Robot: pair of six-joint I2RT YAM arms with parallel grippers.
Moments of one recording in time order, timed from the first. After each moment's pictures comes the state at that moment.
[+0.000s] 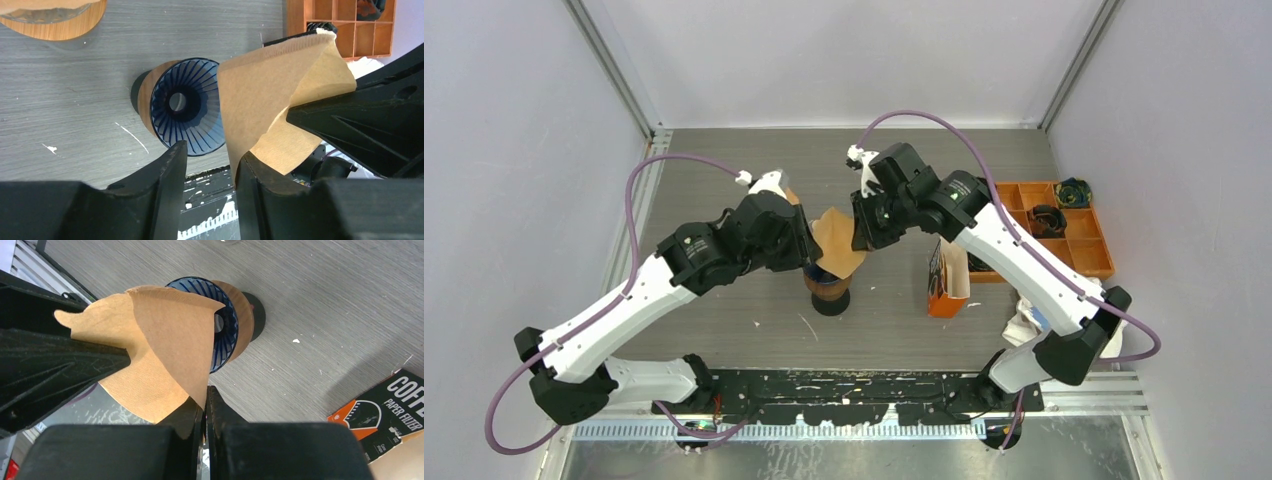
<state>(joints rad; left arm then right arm) -0.93 1.18 1.39 -0.94 -0.27 -0.90 0.79 1.45 1.65 -1.03 -0.17 0.37</state>
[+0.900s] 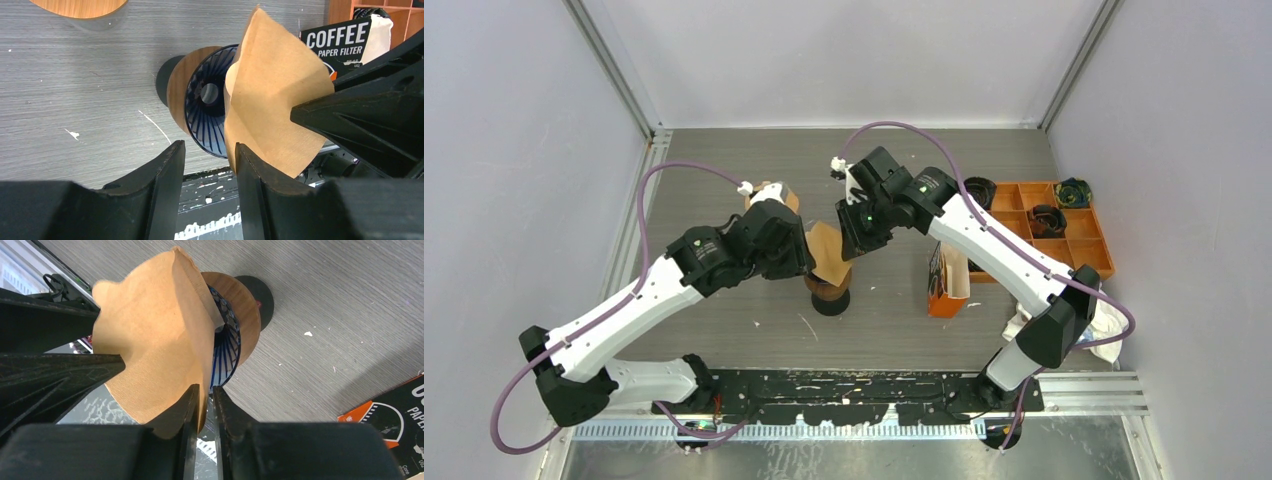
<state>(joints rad) -0.91 1.18 1.30 -0.96 -0.26 -0.89 0.80 1.58 1.65 -1.04 -0.23 0.36</state>
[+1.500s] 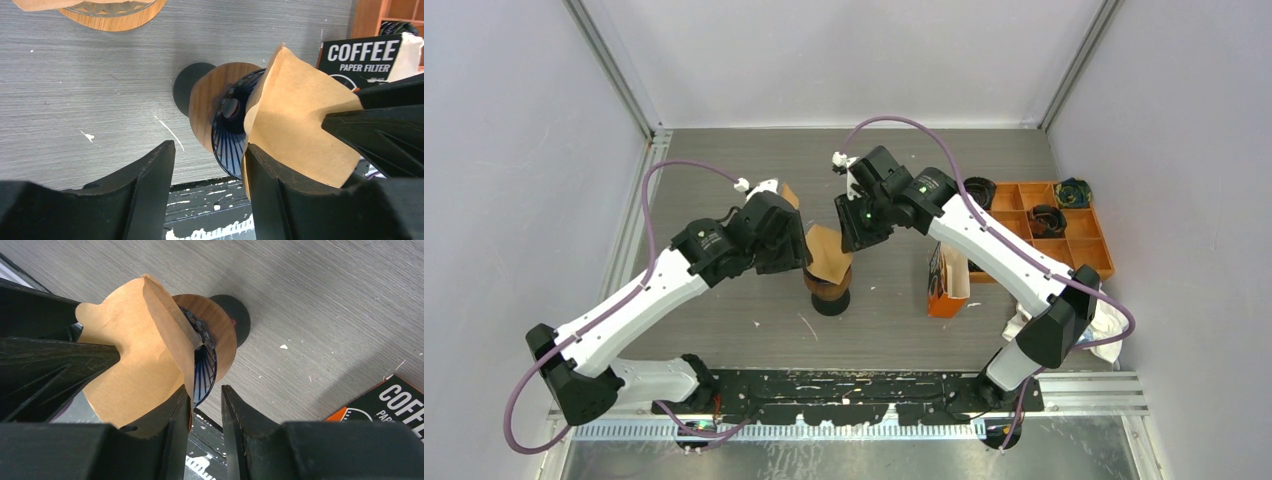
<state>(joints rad) -0.82 1.20 1.28 -0.96 -0.24 -0.86 0.80 1.58 1.65 -1.01 -0.14 0.35</state>
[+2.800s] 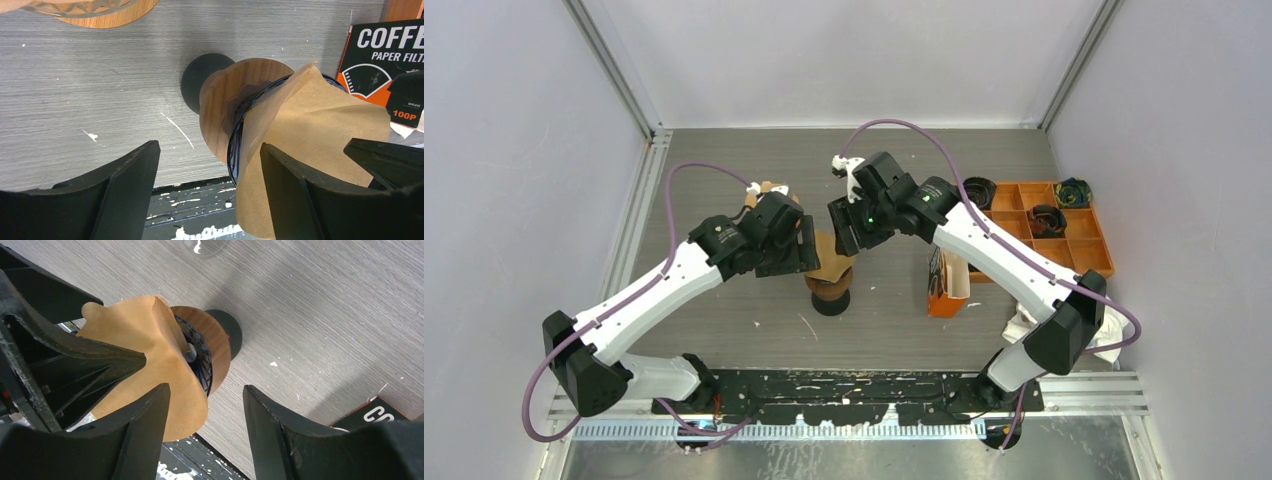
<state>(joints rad) -0.79 1.27 1.24 -0.94 -0.18 -0.81 0.80 1.53 1.55 -0.89 -0.11 0.28</state>
